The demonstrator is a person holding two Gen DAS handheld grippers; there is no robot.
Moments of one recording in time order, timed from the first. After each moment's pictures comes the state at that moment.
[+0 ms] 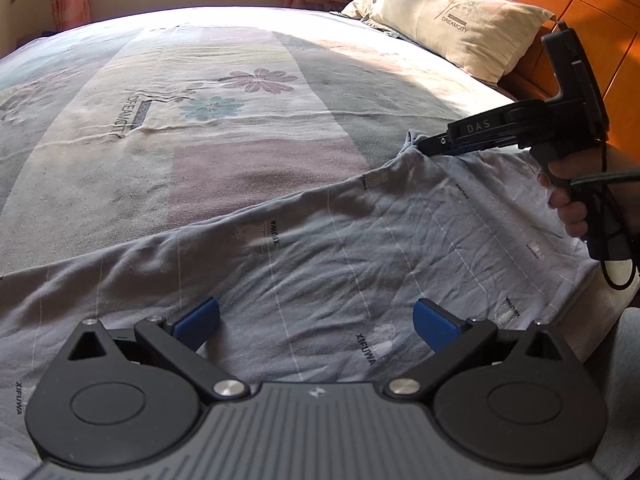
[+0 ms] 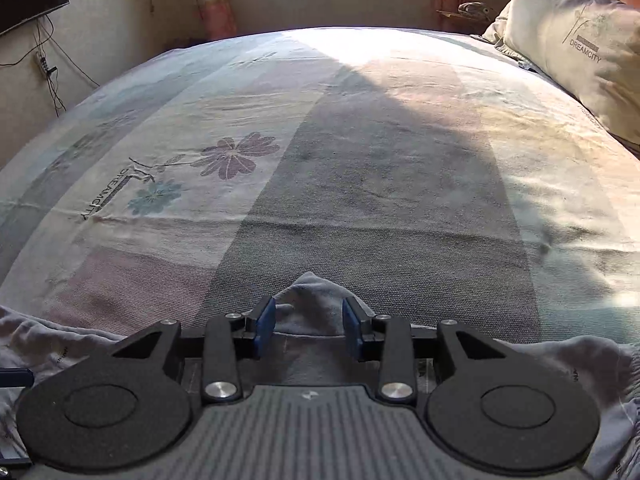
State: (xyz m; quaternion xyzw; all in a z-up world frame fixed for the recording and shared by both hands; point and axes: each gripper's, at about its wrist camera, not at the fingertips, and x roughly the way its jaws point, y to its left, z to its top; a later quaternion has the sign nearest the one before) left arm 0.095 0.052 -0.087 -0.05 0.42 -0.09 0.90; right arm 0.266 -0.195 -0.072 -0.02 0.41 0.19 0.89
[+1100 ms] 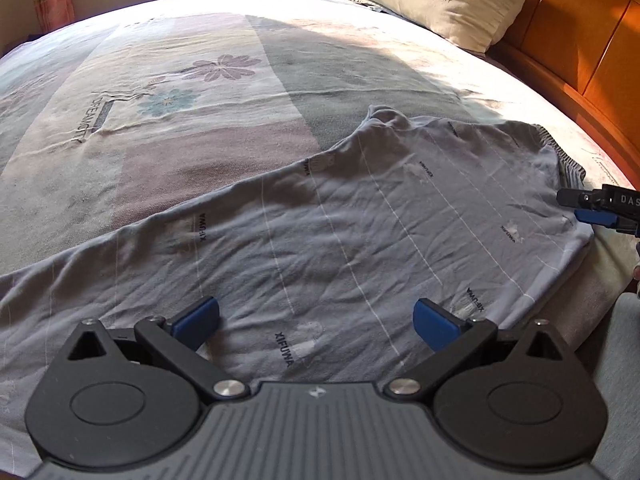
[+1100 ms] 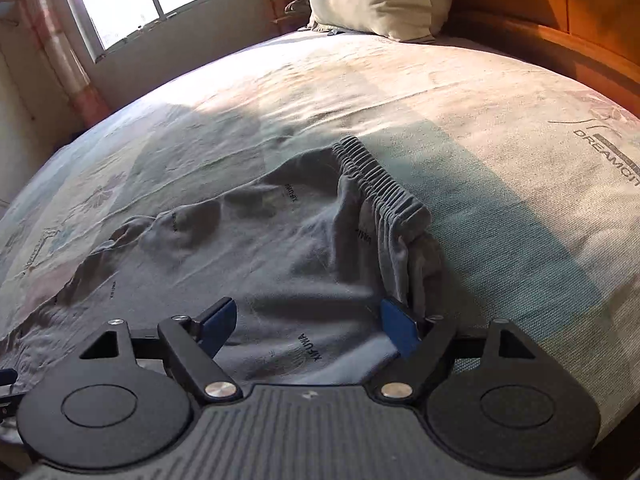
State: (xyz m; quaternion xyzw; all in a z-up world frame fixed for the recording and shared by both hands) left arm 0.096 0.004 -0.087 -0.02 0.45 -0.10 0.89; right arm 0.125 -0.374 -0.088 0.15 0.38 0.04 0.91
